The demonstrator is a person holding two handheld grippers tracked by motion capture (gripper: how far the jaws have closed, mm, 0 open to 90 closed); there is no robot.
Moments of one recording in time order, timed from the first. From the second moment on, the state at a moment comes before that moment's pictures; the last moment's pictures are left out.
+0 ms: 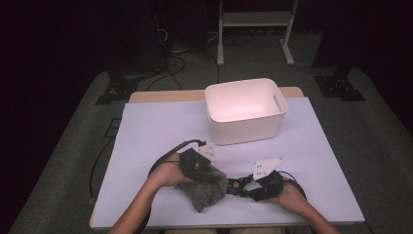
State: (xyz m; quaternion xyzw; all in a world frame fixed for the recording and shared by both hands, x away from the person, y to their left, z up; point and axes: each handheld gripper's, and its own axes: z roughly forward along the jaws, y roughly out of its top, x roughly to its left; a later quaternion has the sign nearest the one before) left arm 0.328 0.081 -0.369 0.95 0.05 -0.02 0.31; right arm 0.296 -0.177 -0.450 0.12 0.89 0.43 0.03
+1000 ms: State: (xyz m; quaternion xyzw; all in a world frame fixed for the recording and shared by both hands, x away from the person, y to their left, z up) left arm 0.327 0.034 -0.371 0.95 0.00 -0.04 0.30; right arm 0.296 -0.177 -0.450 0.12 0.89 0.43 0.03
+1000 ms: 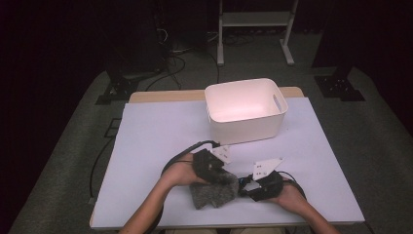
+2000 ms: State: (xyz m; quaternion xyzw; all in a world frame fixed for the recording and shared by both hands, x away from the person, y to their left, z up) left arm 0.330 0.143 -0.380 0.94 0.11 -0.02 0.33; right arm 0.297 -0.176 -0.450 0.12 0.90 0.43 0.04
